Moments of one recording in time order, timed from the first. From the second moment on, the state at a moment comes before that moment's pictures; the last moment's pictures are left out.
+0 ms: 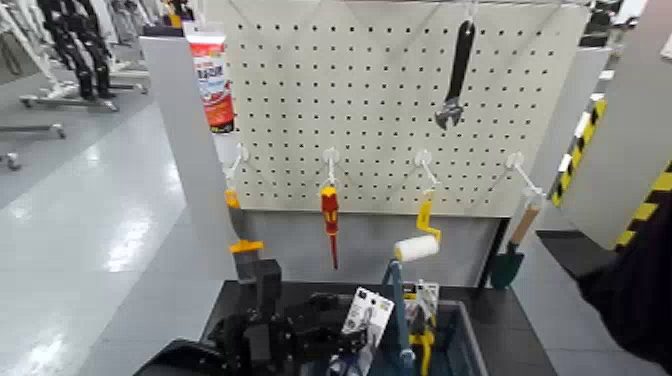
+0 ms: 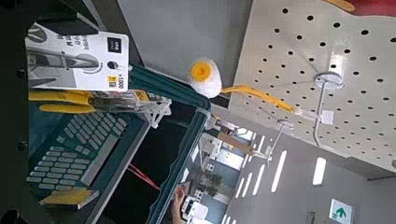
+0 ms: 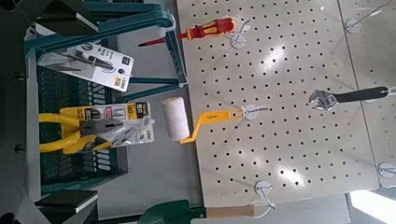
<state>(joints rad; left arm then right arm) -0.30 0.18 -0.42 -1.18 0.44 0.14 -0.86 0.50 -0.06 0.22 -1.57 -0.09 -0.62 -0.11</state>
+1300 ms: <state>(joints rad) 0.41 0.09 -0.04 -1.70 0.11 -0.22 -0.19 0.54 -0.07 0.20 -1.61 -0.09 -0.58 -0.15</state>
